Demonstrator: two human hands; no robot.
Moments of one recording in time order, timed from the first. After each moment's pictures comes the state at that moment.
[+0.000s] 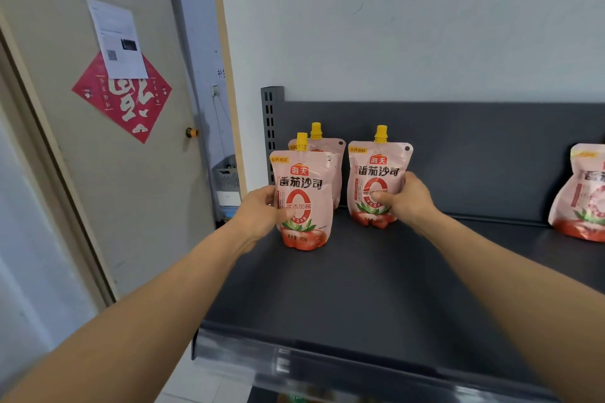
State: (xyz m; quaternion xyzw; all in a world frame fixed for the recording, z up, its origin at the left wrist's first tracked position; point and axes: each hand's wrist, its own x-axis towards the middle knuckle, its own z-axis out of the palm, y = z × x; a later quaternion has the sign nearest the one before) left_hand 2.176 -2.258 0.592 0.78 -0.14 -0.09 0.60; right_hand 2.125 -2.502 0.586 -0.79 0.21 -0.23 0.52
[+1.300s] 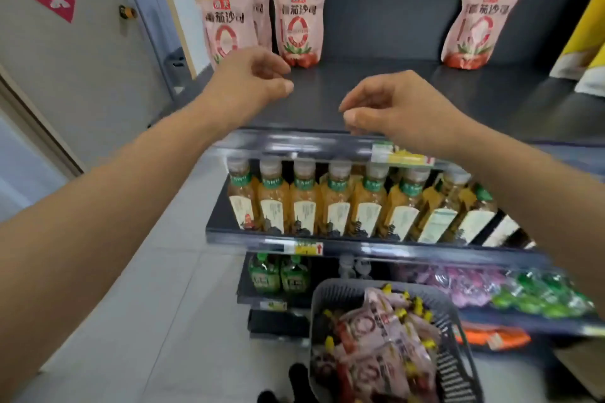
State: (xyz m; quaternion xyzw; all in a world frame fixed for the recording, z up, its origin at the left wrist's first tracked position) left_hand 1.957 -2.271 0.604 0.82 -0.30 0.01 0.49; right_hand 1.836 -2.447 0.600 -0.91 -0.01 -0.14 0.38
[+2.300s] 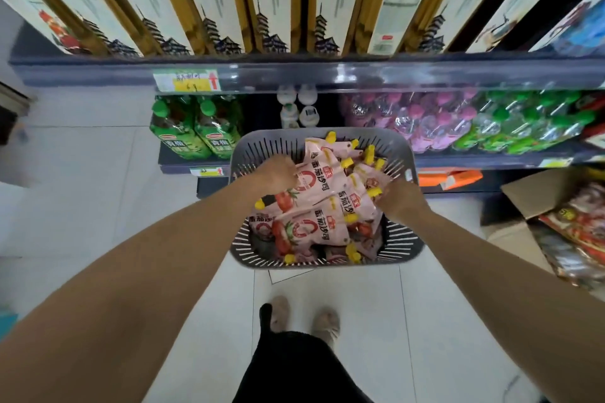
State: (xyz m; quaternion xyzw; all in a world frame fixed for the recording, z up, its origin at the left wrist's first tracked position) left_hand 1.818 -2.395 0.155 0.86 -0.24 -0.42 0.14; right_hand 1.655 -2.557 0.156 -0.86 0.40 0.23 0.24
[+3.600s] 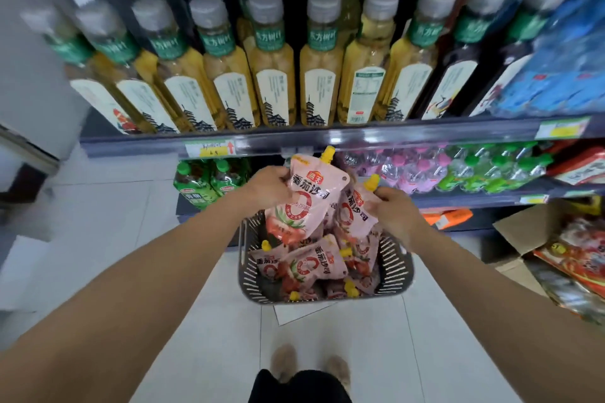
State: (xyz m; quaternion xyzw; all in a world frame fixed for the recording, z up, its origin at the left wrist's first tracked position) left_hand 1.830 -2.391 0.256 0.85 -0.21 -0.39 0.29; right_hand 1.664 -2.546 0.255 -0.72 0.45 0.04 0.53
